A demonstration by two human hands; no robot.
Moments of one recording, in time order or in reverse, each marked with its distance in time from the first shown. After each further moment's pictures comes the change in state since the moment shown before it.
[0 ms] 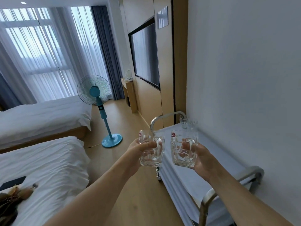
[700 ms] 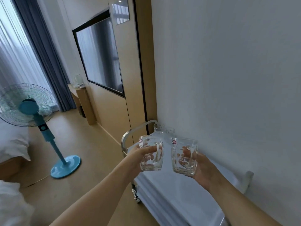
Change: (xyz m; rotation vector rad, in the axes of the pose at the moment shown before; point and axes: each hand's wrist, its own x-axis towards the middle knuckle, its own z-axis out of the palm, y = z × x) left_hand 0.228 0.011 -0.018 0.079 -0.275 -0.162; right_hand 0.147 0.029 -0.058 0.098 0.428 -0.028
